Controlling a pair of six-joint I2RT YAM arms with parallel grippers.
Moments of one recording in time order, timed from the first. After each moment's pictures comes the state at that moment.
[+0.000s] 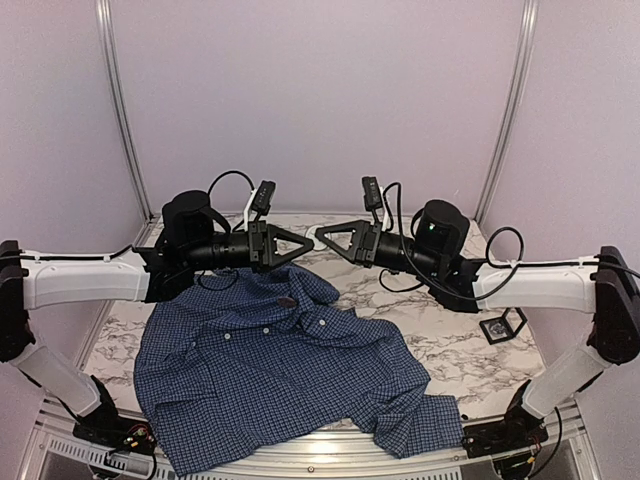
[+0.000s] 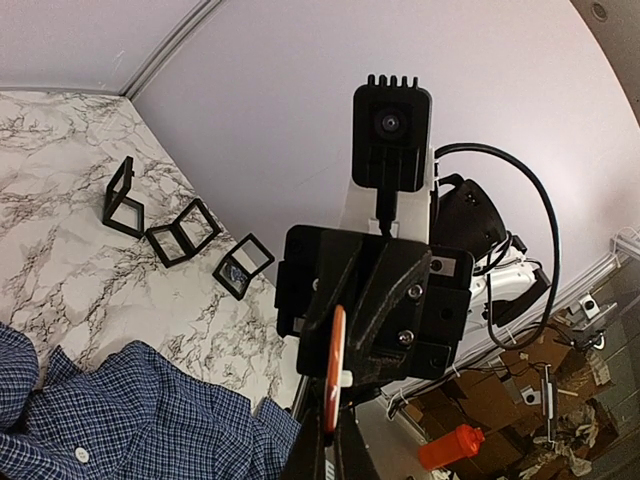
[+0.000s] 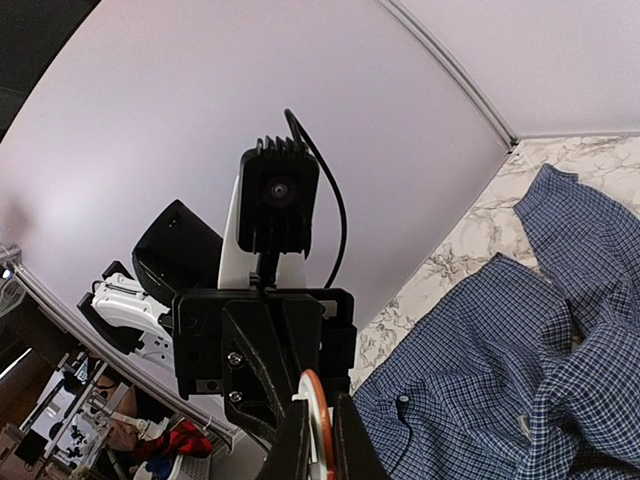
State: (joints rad) left arm -0.79 1.48 0.95 0.53 0.62 -0.88; right arm 0.79 1.49 0.90 0.69 -0.50 0.86
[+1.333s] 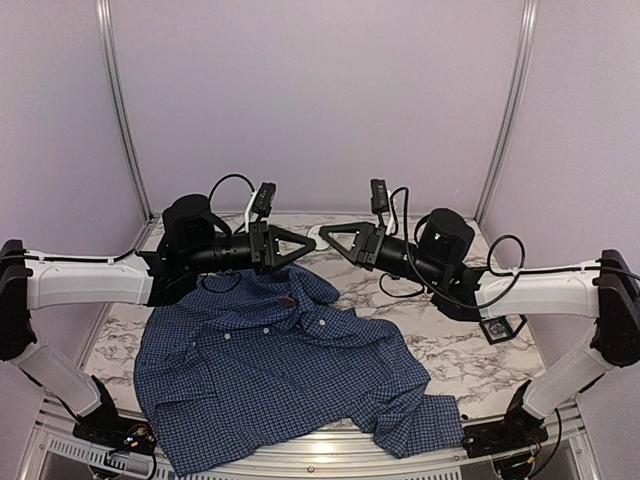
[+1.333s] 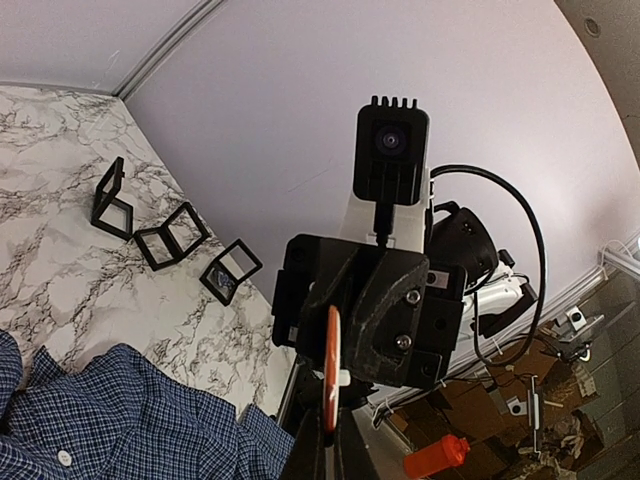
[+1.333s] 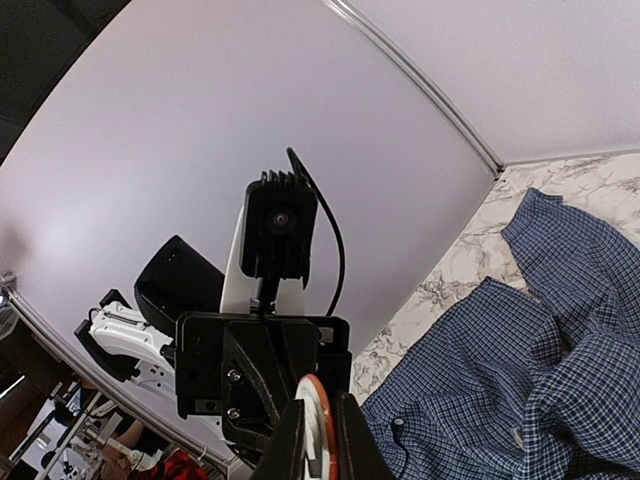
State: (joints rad) left arm -0.80 1.49 0.93 0.60 0.60 -0.94; right arm 0.82 1.46 0.85 0.77 -0.39 0.88
